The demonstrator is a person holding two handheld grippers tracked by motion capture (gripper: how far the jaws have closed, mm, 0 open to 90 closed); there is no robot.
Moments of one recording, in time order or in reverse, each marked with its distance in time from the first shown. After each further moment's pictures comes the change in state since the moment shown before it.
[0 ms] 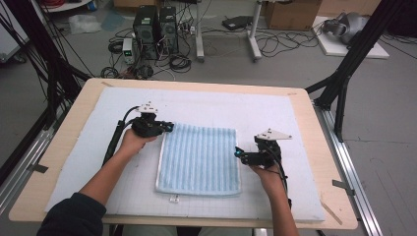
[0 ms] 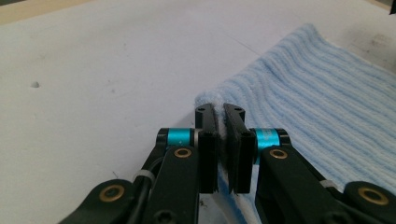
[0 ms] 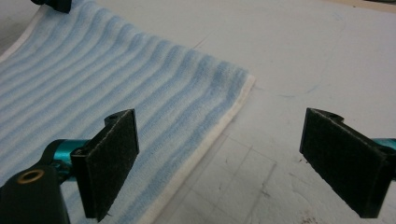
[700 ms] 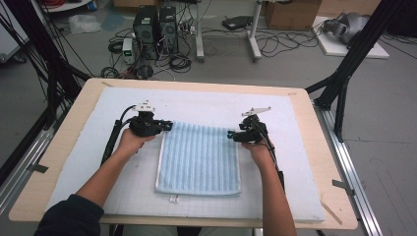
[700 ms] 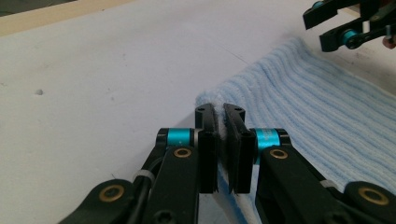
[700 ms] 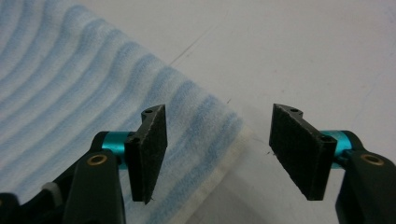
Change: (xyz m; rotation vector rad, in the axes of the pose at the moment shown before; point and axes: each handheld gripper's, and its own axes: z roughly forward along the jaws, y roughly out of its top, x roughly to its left) left arm -0.001 0.003 -0.007 -0.019 -0.012 -0.017; right arm -0.026 0.047 0.071 0.200 0.066 -0.044
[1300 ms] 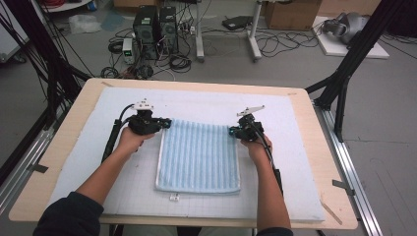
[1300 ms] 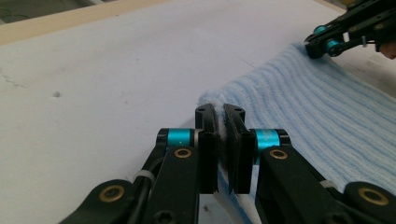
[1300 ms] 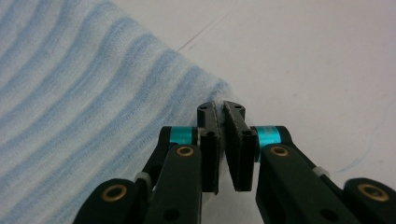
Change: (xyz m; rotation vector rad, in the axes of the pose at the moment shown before) left arm 0.006 0.001 0.000 -0.033 0.043 -0.014; right arm 0.001 0.005 0.012 0.025 -0.003 -0.047
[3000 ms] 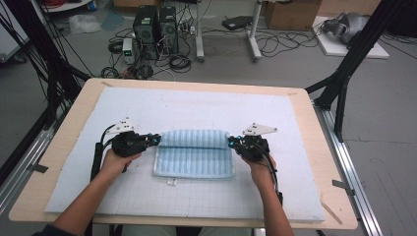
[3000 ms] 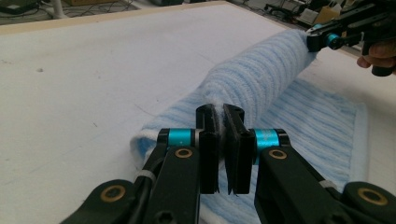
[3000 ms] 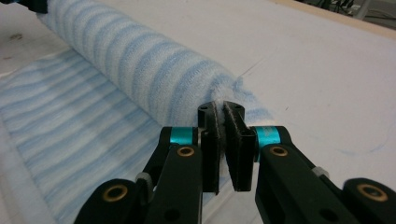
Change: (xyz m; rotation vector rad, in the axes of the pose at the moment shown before) left arm -0.029 -0.051 -0.057 -0.131 -0.090 0.004; right arm 0.054 -0.037 -0.055 -0.222 0.040 -0.045
